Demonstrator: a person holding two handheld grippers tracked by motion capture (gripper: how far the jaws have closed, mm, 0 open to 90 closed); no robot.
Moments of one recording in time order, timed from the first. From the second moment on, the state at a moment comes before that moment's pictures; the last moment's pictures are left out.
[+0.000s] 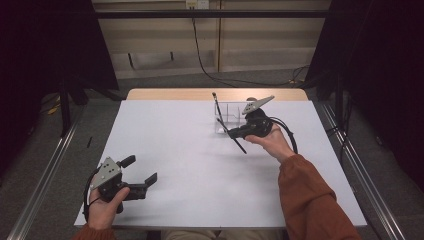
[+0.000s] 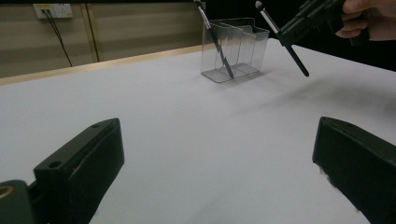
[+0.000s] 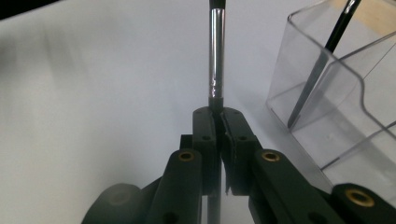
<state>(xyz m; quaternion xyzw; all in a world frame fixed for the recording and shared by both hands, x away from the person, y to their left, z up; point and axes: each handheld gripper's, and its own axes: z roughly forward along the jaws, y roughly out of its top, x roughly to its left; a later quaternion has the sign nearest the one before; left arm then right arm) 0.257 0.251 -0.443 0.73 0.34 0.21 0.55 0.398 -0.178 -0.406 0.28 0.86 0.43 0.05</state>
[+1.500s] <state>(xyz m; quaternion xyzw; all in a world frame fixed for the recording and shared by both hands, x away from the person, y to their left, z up) 0.257 0.251 -0.442 0.73 0.34 0.21 0.56 0.388 -0.187 -0.391 0.30 0.73 0.60 0.13</state>
